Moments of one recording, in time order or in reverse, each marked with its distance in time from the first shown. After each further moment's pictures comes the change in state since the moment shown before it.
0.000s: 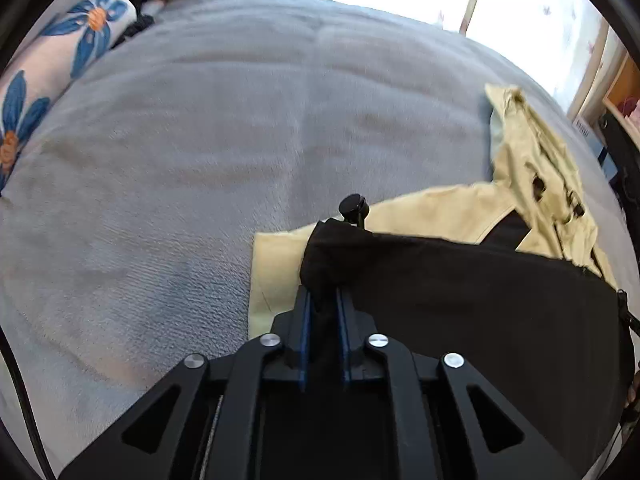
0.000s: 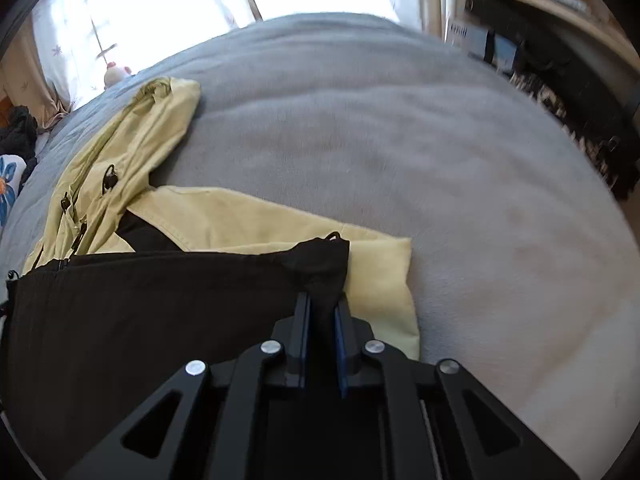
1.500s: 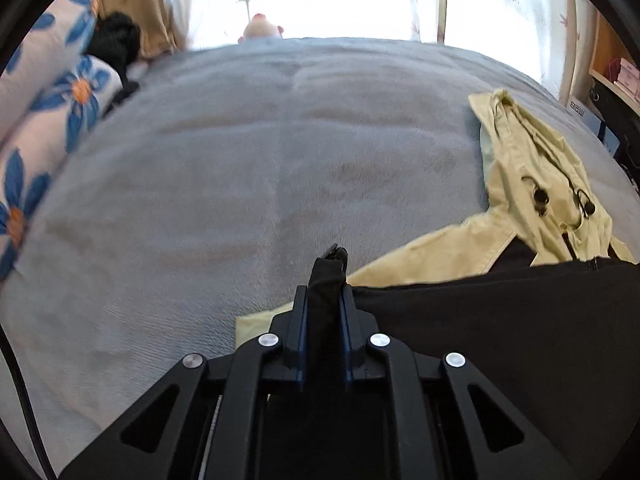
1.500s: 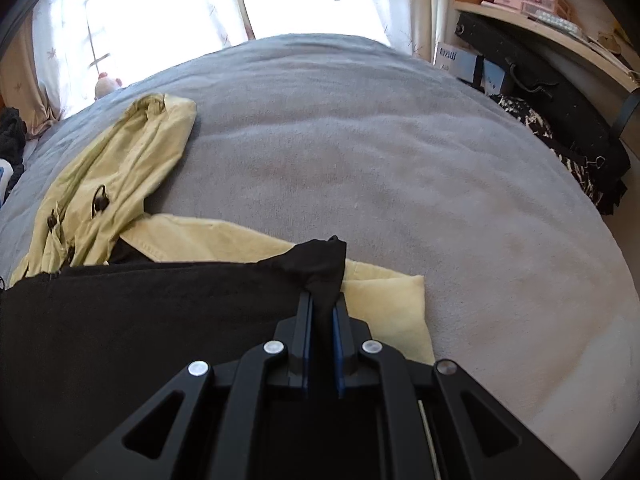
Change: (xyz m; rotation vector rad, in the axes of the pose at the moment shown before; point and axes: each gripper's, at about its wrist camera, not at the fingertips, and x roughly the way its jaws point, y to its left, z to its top) left arm 0.002 -0.038 0.024 0.154 -0.141 0.100; right arm 0.005 0.017 0.011 0.008 -0.081 -0.065
